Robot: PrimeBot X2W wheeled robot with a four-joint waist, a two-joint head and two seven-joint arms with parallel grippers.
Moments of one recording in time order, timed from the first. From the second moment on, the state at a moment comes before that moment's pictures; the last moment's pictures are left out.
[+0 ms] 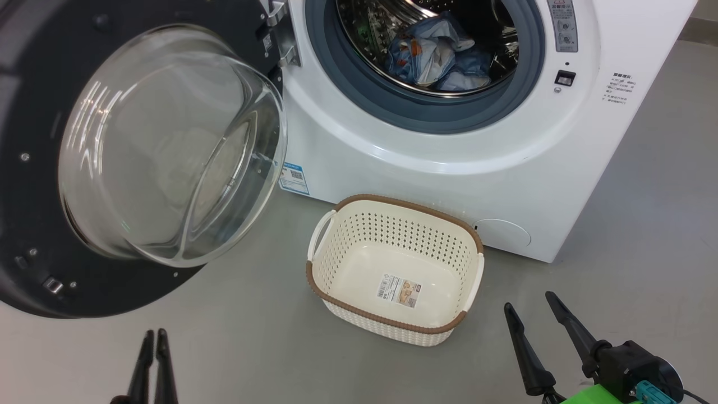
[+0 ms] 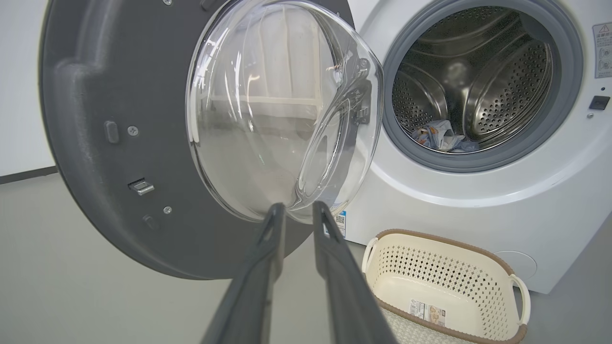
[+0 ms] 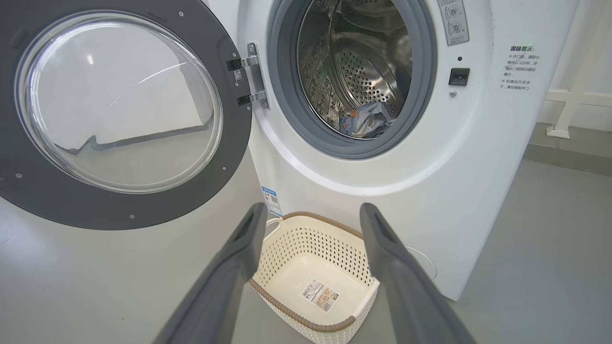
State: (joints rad) left arm 0.13 0.08 -0.11 0.00 -0.20 0.13 -0.26; right arm 0.10 -0.05 0.06 -0.06 0.13 0.12 -0.13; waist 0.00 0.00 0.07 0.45
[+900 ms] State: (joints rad) left arm 0.01 0.03 0.35 -0.21 -1.75 -0.11 -0.26; right arm 0.08 -0.08 0.05 -0.11 0.10 0.12 -0.09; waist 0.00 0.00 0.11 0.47
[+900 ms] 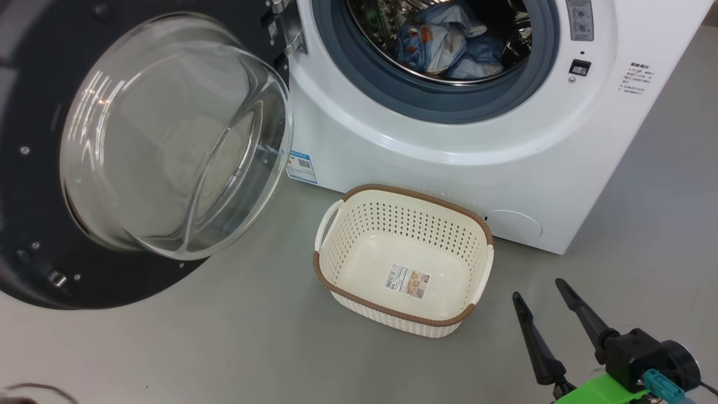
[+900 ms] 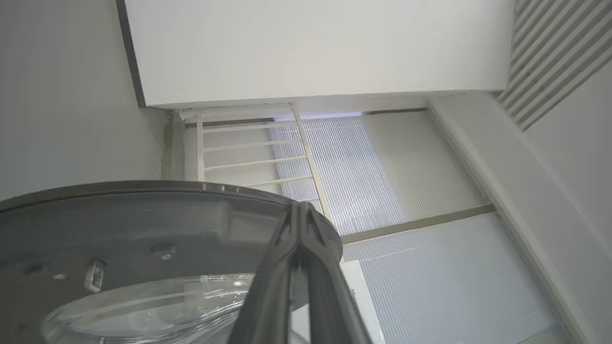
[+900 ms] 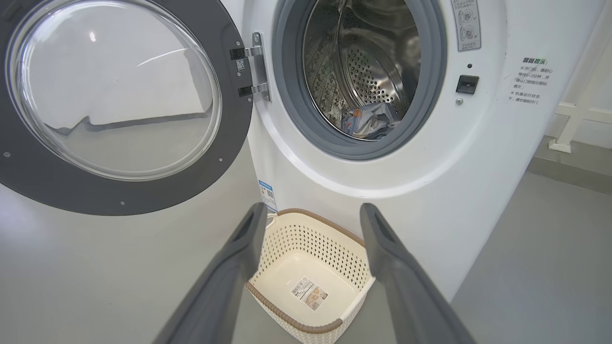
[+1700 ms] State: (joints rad) left arm -0.35 0.48 0.47 0.27 -1.95 0.02 0.01; right arm 0.08 -0.13 0.04 -0.20 0.09 0.12 -0.03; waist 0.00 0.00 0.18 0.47
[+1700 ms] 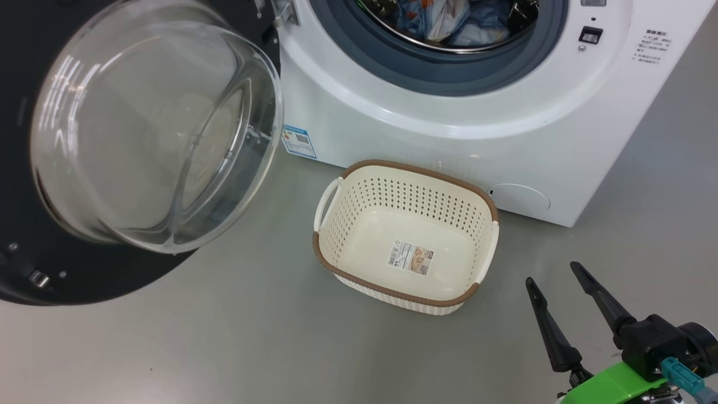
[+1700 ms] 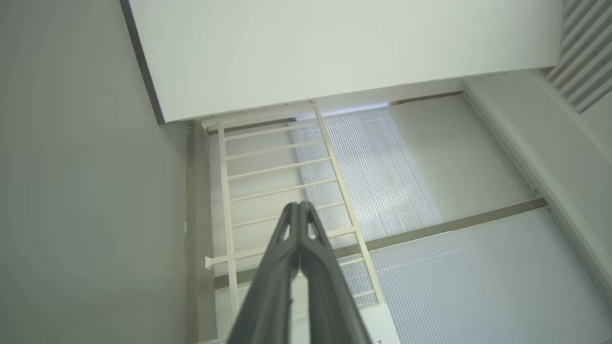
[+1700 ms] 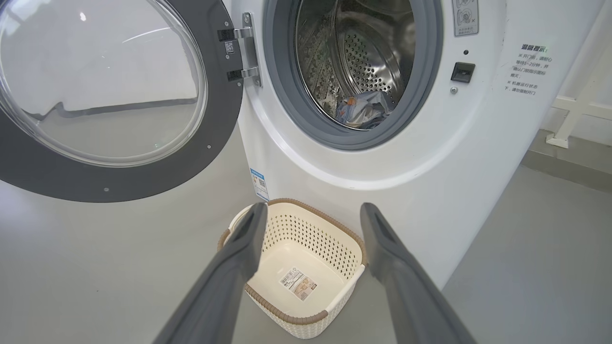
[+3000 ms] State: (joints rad) left arm -0.46 0.62 0.20 0.49 -1.87 -0.05 0.46; right arm 0.03 -0.13 0.02 -0.21 0.09 0.12 -0.04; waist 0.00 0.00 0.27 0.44
